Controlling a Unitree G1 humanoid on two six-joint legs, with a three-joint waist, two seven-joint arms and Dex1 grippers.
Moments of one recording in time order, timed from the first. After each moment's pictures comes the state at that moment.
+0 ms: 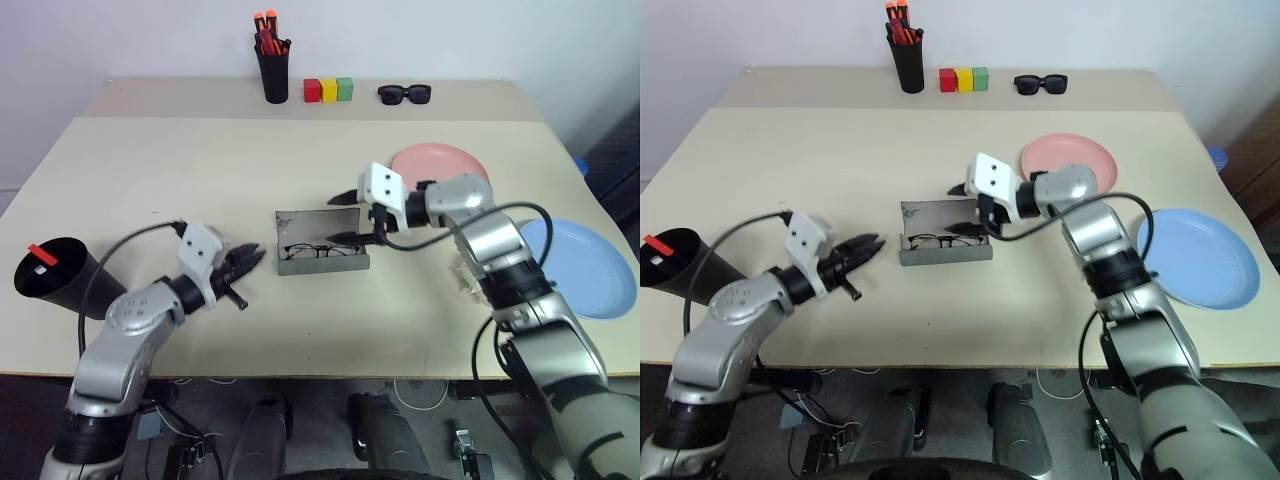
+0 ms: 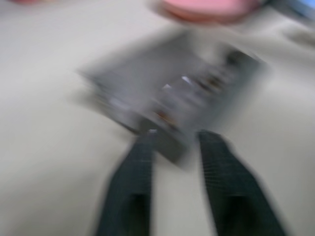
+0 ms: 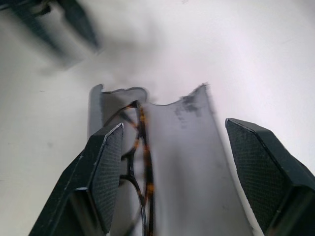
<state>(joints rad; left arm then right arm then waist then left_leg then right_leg) -0.16 0.52 0.08 -0.37 -0.37 0.54 -0.55 -0.79 -0.51 0.26 0.21 0.10 0.21 1.15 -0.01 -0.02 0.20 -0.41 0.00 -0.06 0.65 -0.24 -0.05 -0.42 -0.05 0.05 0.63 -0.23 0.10</state>
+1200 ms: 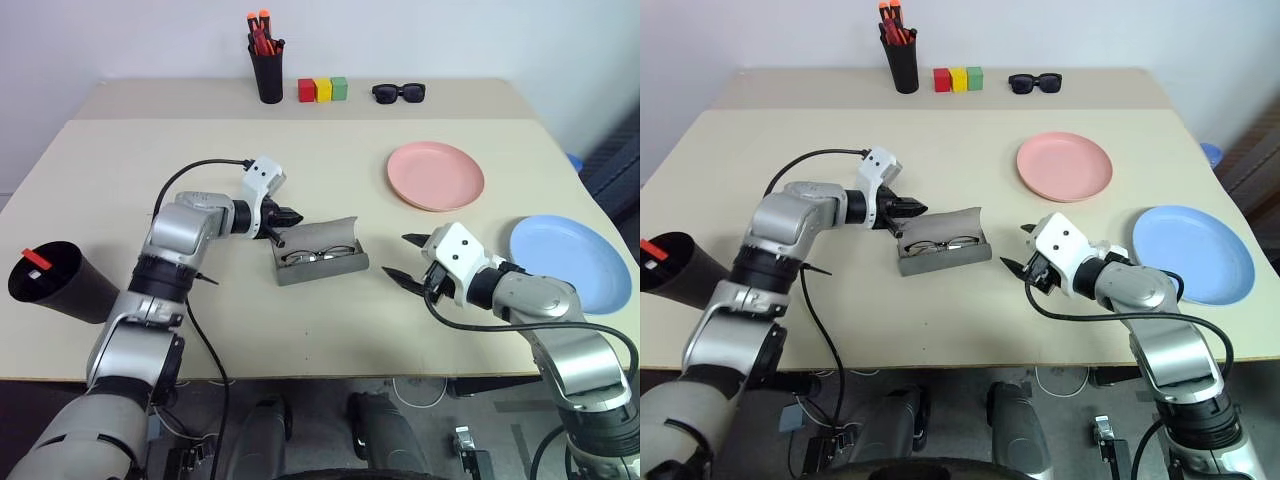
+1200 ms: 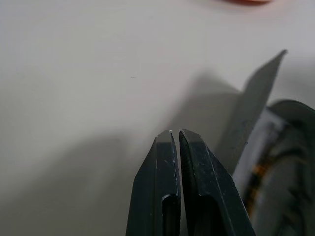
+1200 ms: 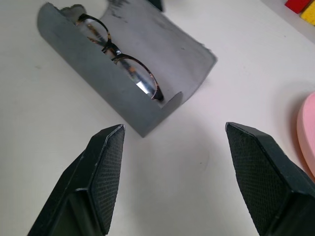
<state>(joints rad) -0.87 0.45 -0.17 0.34 -0.23 0.81 -0.87 -0.17 -0.65 0.01 -0.52 0.15 0.59 0.71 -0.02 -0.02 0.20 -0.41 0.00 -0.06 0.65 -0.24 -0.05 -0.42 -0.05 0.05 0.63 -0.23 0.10</state>
